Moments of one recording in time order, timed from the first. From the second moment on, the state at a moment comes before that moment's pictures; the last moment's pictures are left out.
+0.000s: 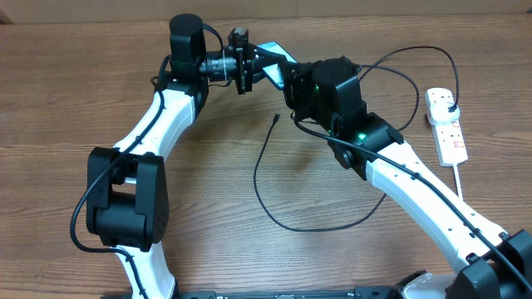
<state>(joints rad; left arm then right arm) -0.19 2.00 1.46 0.29 1.22 -1.76 0.53 1.55 1.22 -0.07 -0.01 1.68</state>
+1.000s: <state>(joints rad) 0.08 2.01 1.46 -0.28 1.45 -0.69 0.35 1.55 1.23 -0.69 -0.15 0.68</state>
